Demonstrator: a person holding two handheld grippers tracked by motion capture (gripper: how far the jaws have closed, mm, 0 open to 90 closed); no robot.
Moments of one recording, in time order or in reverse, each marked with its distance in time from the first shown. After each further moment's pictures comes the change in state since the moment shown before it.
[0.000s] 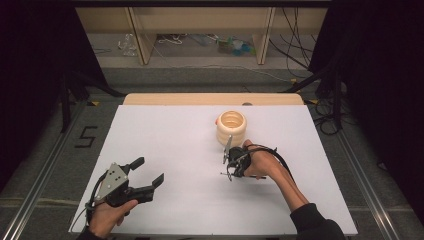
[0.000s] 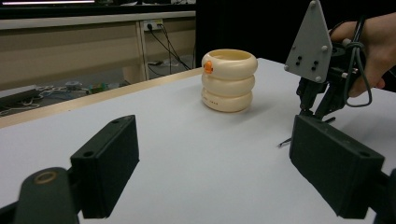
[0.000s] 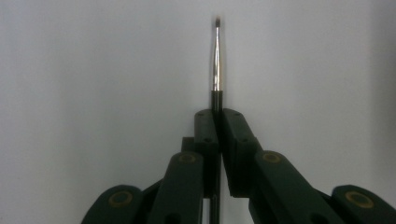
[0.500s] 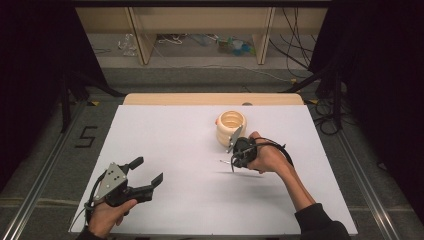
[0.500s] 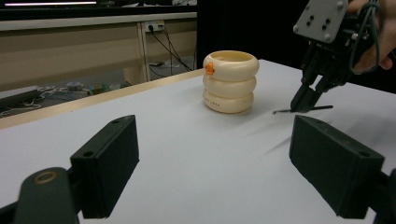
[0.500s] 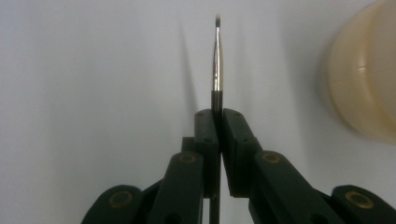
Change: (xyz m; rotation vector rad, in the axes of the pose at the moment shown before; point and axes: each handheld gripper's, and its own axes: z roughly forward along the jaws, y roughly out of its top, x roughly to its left) left arm 0.001 0.000 -0.001 -0.004 0.004 -0.001; right arm -0.004 -0.011 -0.034 -0.194 -0.077 0.105
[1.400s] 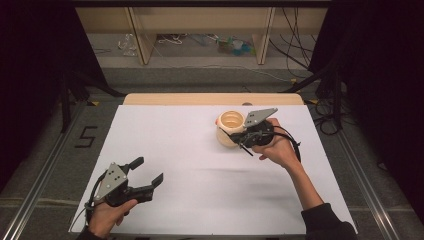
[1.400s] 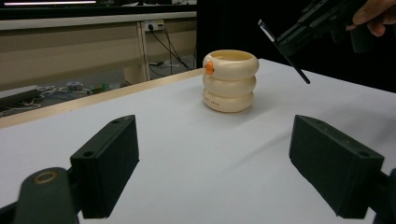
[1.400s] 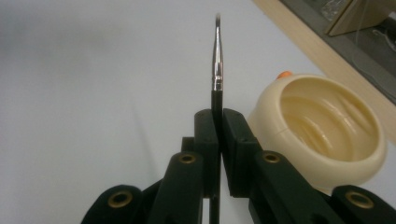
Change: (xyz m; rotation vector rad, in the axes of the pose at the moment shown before) left arm 0.000 0.000 0.000 0.003 -0.002 0.005; right arm -0.019 -0.015 -0.049 -0.529 -0.120 0.150
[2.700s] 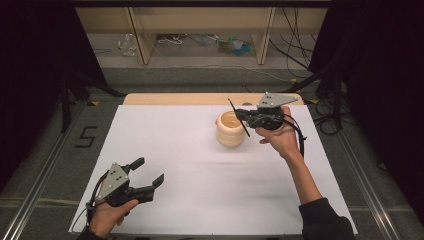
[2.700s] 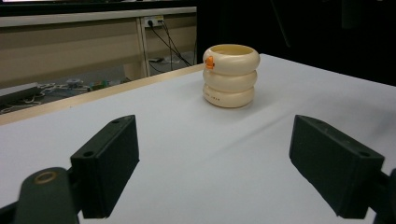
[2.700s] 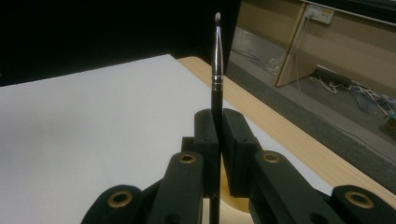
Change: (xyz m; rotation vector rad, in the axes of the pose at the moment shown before) left arm -0.001 -0.002 0.002 0.014 0.002 -0.003; right arm -0.025 0.013 -0.021 -0.272 -0.154 0.124
